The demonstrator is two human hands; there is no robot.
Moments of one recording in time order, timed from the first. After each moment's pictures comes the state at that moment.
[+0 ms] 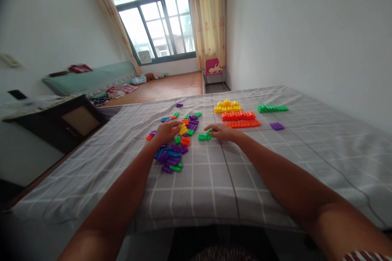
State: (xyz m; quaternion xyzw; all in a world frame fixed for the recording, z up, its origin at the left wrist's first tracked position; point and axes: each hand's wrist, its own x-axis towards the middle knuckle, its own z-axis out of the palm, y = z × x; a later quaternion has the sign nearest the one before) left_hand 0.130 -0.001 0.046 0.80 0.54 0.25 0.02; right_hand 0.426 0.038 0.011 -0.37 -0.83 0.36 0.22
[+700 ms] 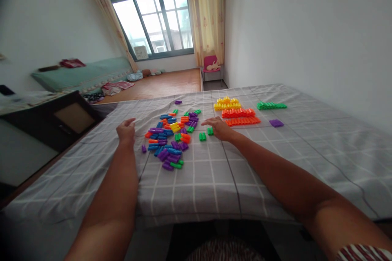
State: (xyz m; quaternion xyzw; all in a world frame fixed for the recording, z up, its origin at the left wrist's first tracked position) left_hand -0.015 0.005 0.028 0.42 0.76 0.50 0.00; right_hand 0.419 0.030 0.007 -0.32 -0.90 0.11 0.28
